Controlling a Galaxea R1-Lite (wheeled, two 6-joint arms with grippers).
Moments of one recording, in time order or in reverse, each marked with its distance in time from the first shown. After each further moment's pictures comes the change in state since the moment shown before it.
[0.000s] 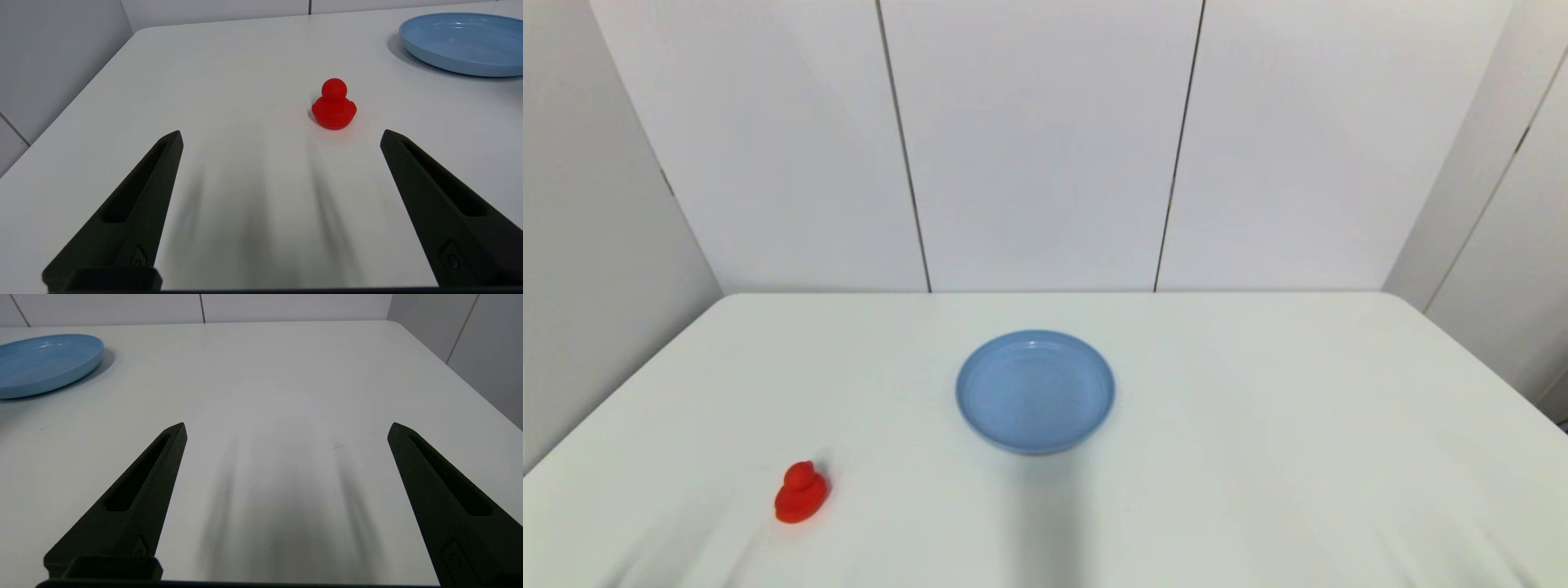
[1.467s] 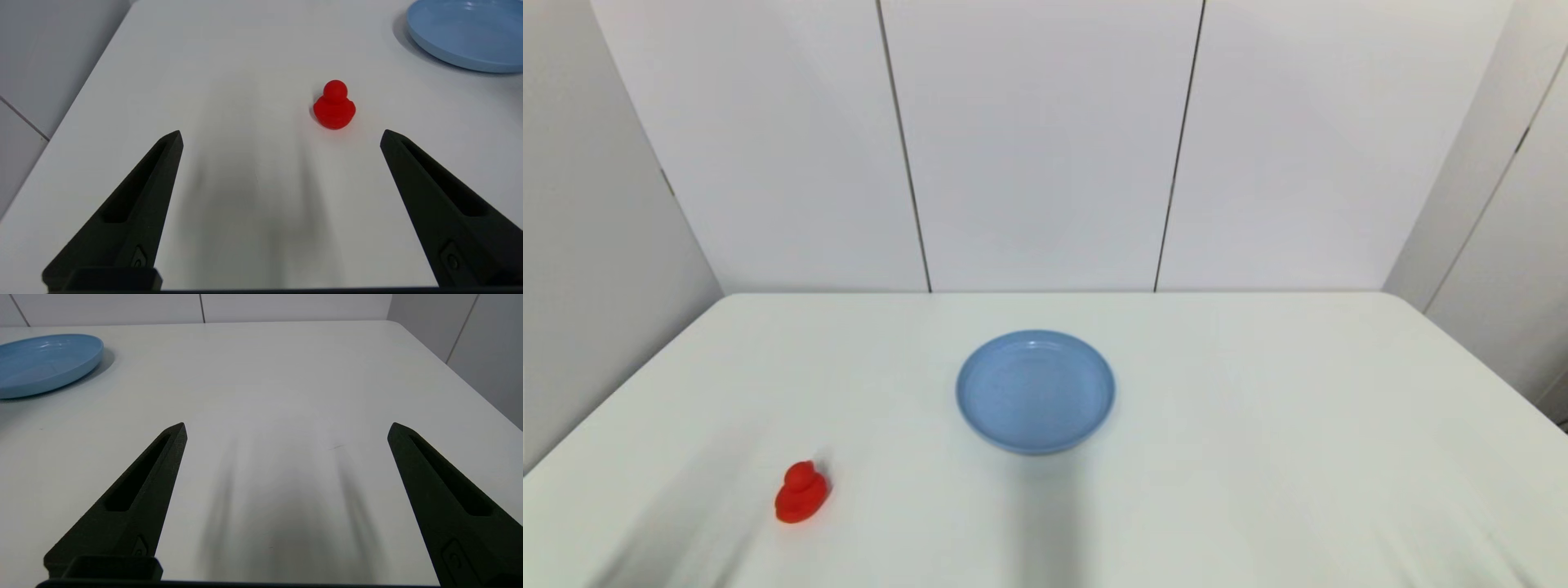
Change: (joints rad) left arm -0.007 0.289 -0.302 0.204 0.008 0.010; right arm 0.000 0.000 0.000 0.000 0.000 0.000
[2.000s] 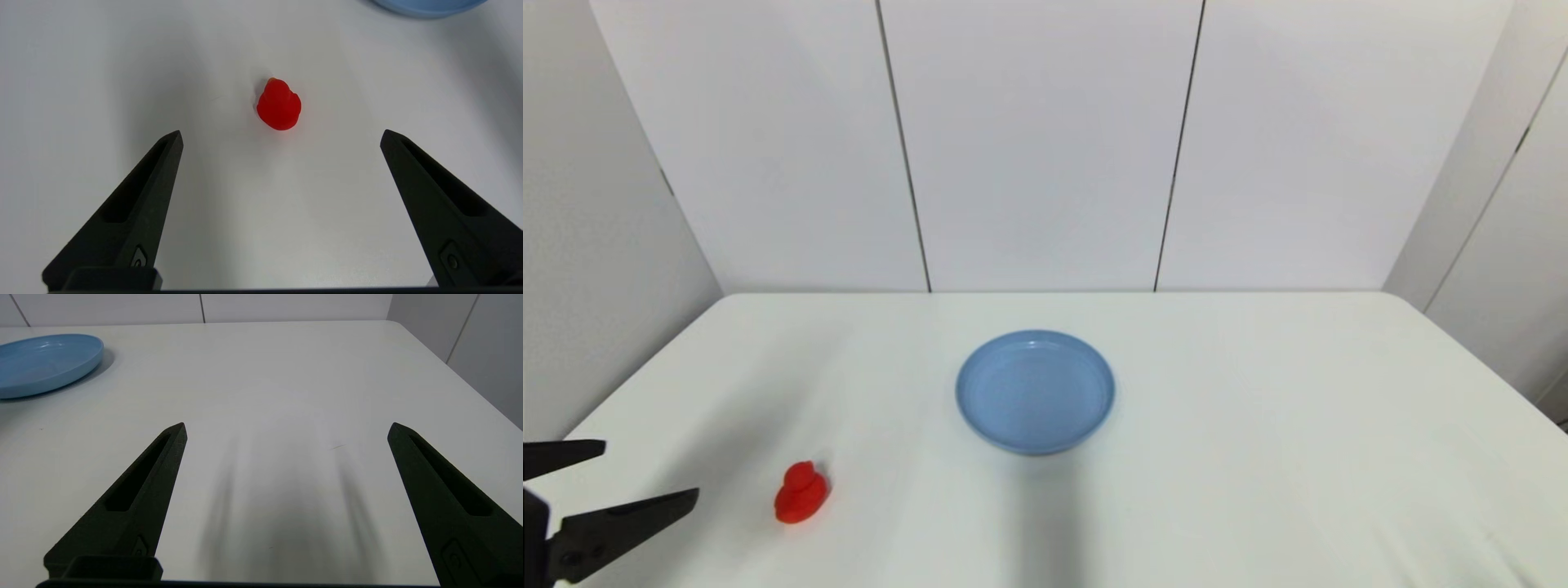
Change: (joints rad) left arm -0.012 0.649 -0.451 0.243 -0.211 0.135; right arm 0.000 0.000 0.000 0.000 0.000 0.000
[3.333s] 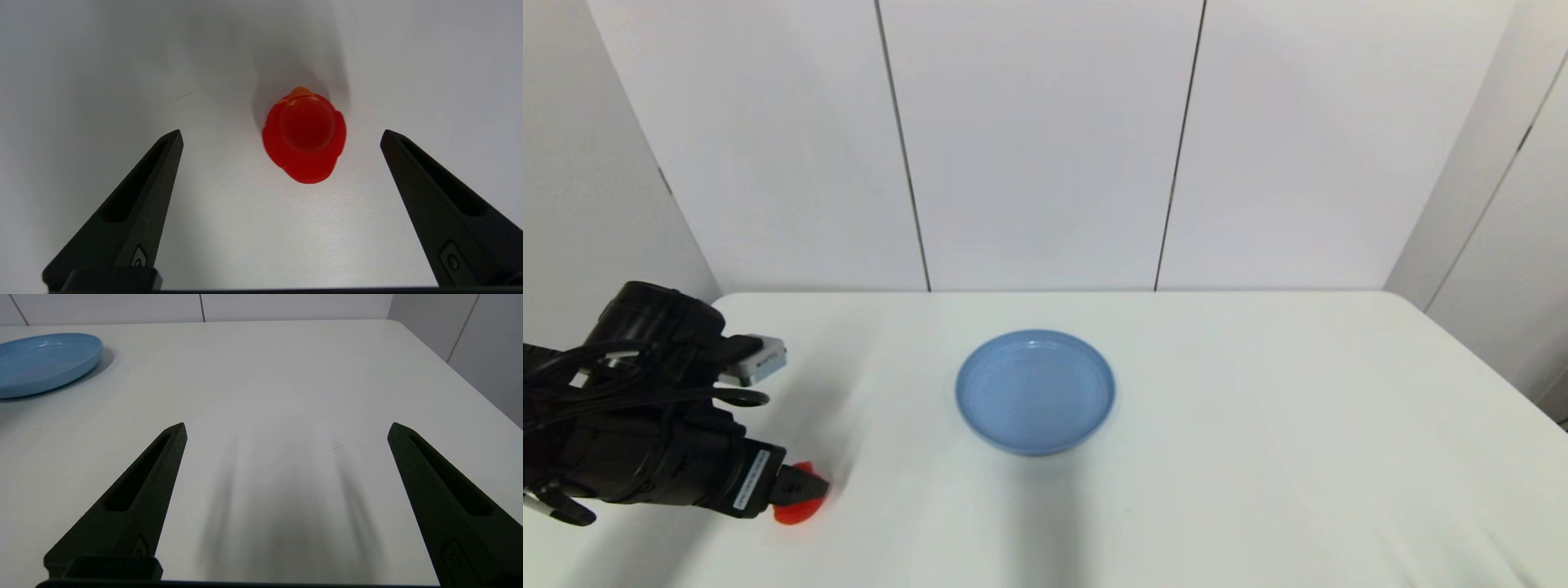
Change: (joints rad) left arm -0.180 0.546 -0.027 -0.123 0.202 -0.160; right arm 0.000 0.000 0.000 0.000 0.000 0.000
